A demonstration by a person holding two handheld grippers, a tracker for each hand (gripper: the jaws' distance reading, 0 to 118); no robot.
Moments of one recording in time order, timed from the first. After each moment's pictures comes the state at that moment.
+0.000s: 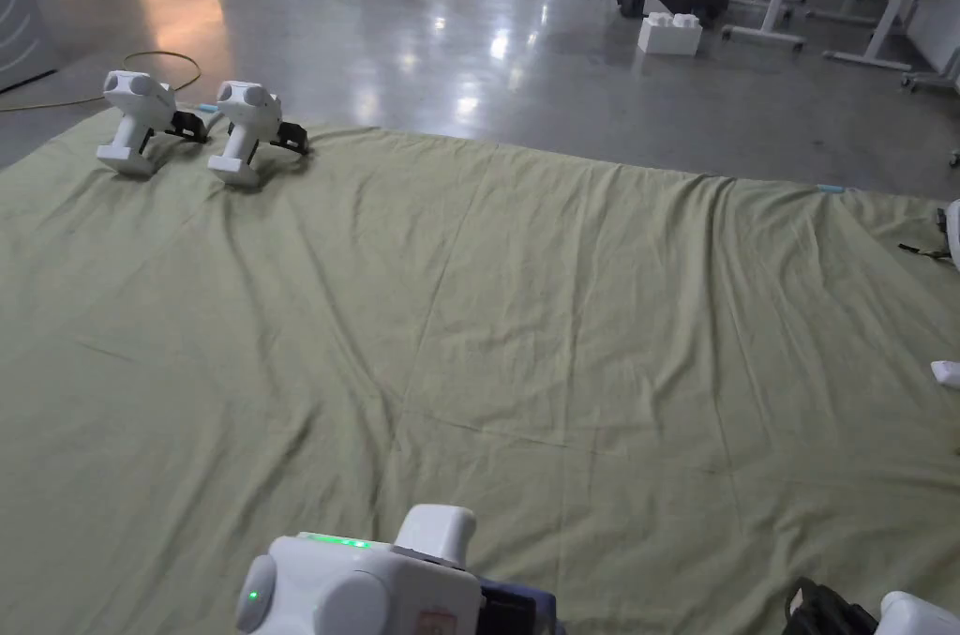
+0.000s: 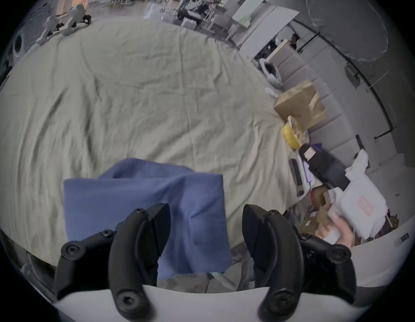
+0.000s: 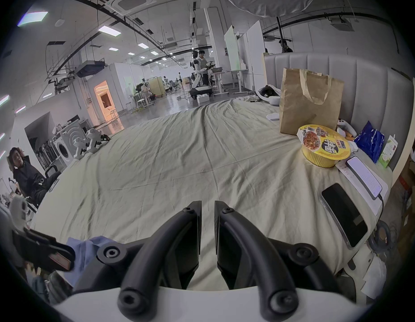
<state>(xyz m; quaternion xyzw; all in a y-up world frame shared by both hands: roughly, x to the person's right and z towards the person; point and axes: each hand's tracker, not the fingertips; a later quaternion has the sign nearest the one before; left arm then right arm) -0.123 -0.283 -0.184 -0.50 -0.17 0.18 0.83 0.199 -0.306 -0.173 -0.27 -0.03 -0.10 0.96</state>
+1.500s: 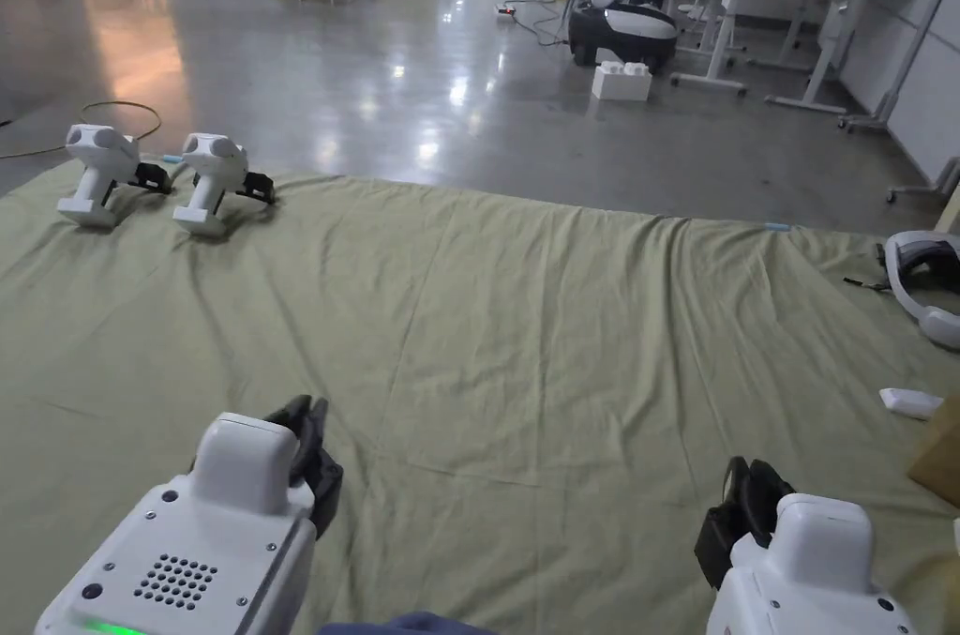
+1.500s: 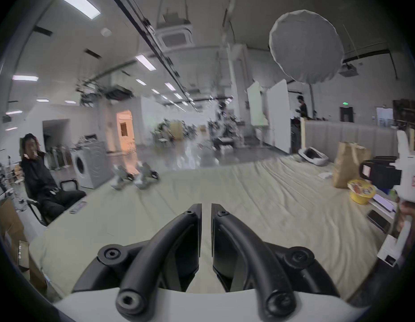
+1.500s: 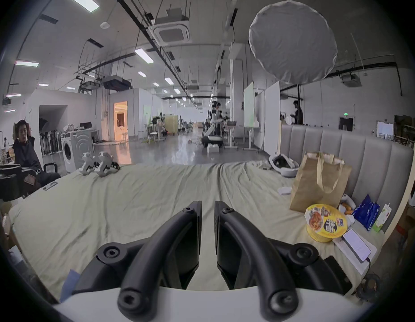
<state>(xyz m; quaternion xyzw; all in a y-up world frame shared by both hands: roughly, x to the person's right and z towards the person) -0.186 -0.225 -0.153 -0.07 0.06 -0.06 0.99 0.130 -0.238 -0.187 -0.08 -0.01 0.00 1.00</state>
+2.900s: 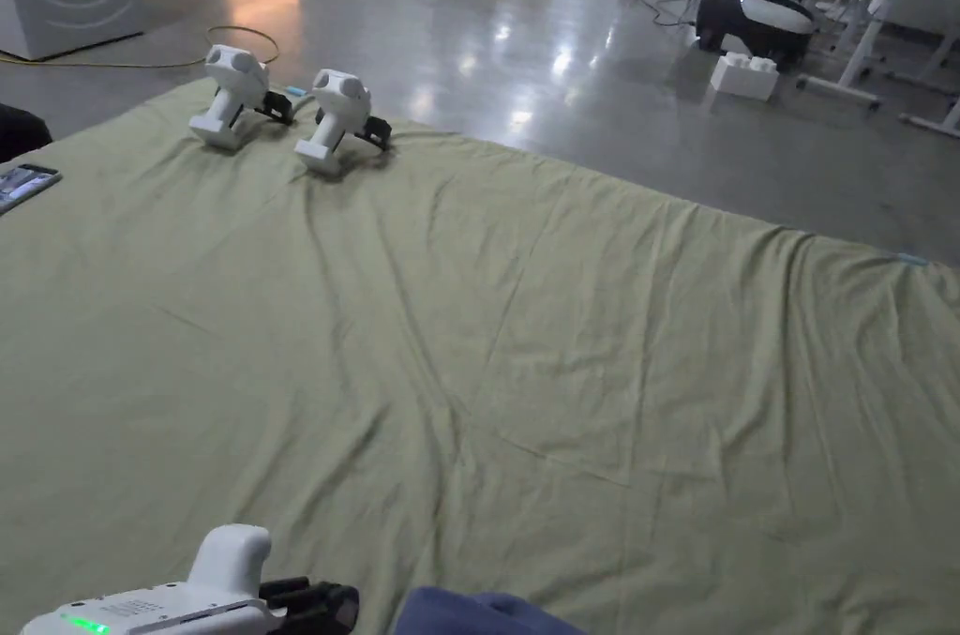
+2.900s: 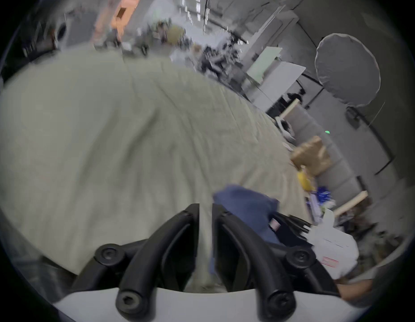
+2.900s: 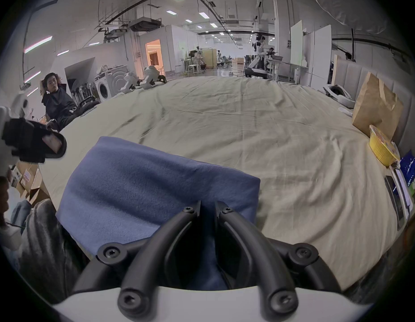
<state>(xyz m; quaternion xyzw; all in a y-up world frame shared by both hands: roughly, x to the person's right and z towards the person) -0.300 -0.348 -0.118 -0.38 -0.13 0.28 0.87 0.033 -0.404 -0.125 -0.33 0.14 0.02 0.93</state>
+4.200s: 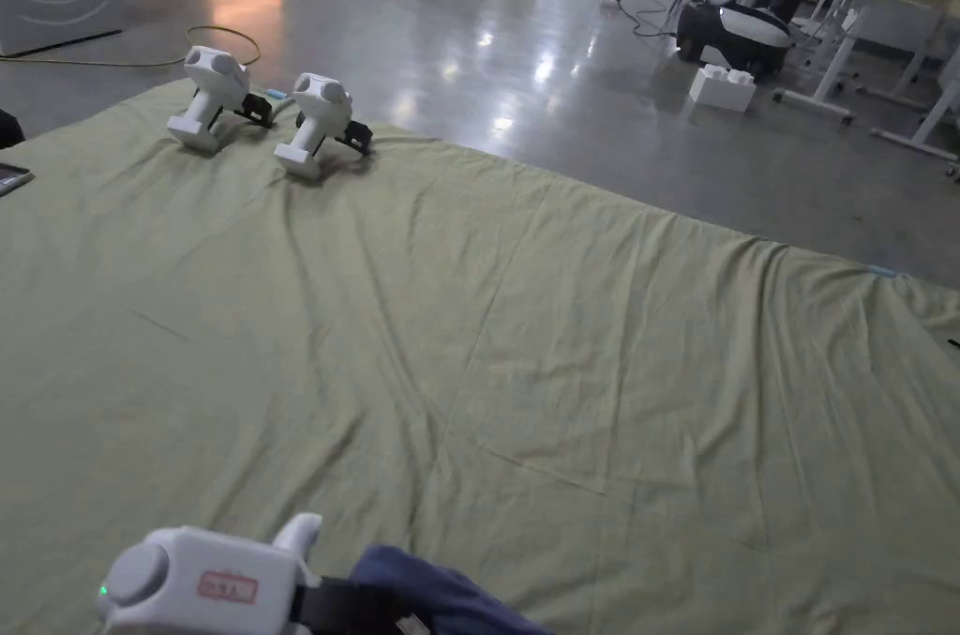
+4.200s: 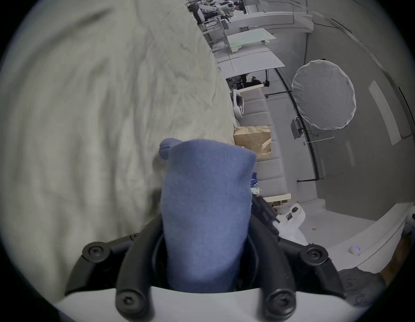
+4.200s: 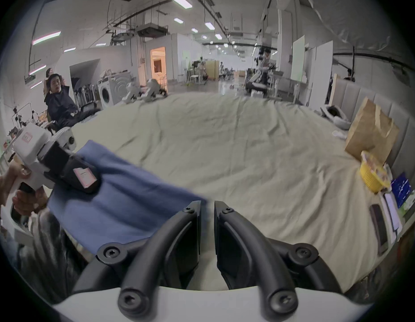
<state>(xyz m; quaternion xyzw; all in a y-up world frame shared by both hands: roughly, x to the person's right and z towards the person) -0.315 -0.386 -0.195 -0.44 -0.31 0.45 0.72 0.050 -0.350 -0.141 -0.27 0.13 0.04 0.95</state>
